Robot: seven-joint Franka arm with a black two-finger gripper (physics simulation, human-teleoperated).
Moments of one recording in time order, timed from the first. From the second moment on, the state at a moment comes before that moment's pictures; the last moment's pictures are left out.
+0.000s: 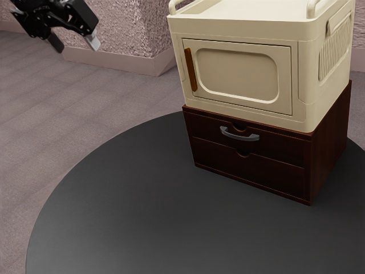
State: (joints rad) arm 0.11 -0.01 0.03 -1.01 0.00 1.37 -0.11
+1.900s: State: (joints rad) arm 0.01 -0.31 -0.15 -2.04 -0.12 2.09 1.37
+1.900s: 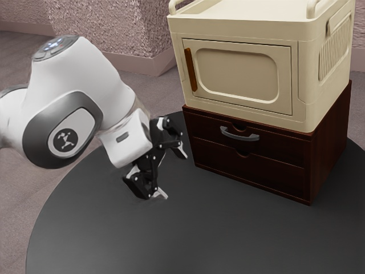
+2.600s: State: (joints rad) arm 0.01 -0.15 -0.17 -1.98 -0.12 2.31 1.52
